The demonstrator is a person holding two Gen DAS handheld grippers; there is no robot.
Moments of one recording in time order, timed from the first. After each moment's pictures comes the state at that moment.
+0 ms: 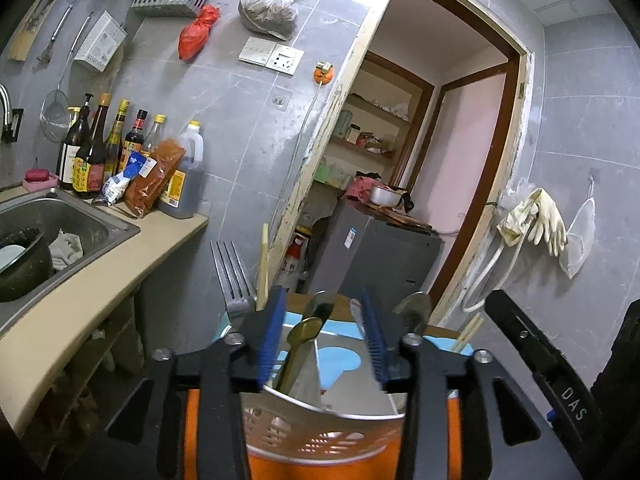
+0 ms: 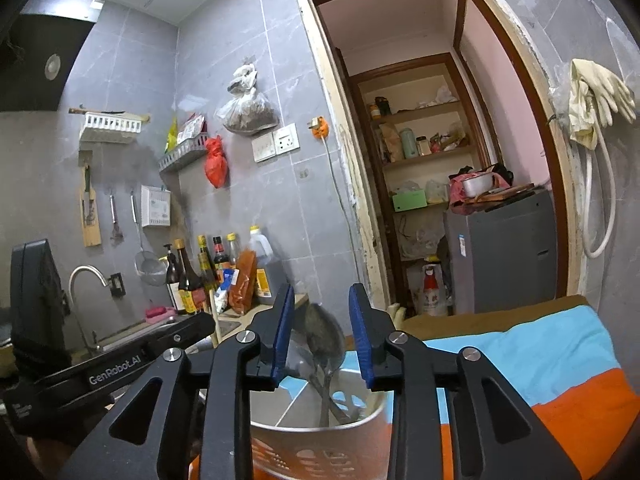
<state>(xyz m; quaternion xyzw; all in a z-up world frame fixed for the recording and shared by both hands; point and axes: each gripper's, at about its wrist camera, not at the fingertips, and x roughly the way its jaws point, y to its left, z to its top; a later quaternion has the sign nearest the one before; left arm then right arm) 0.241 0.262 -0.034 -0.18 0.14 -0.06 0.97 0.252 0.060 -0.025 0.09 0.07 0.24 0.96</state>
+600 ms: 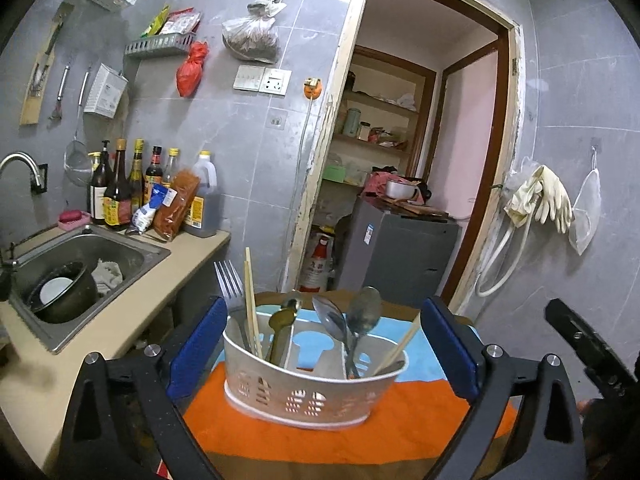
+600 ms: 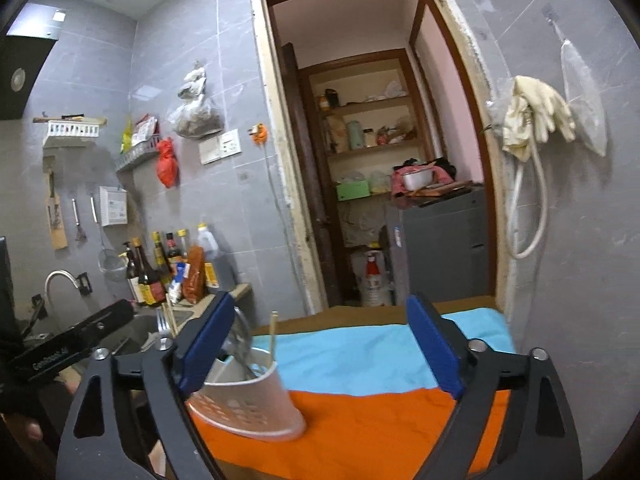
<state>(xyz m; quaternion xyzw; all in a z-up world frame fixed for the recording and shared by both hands) 0.186 0.206 0.012 -0.11 0.15 -0.01 0.98 0.206 -0.029 0.023 0.07 0.11 0.15 0.98</state>
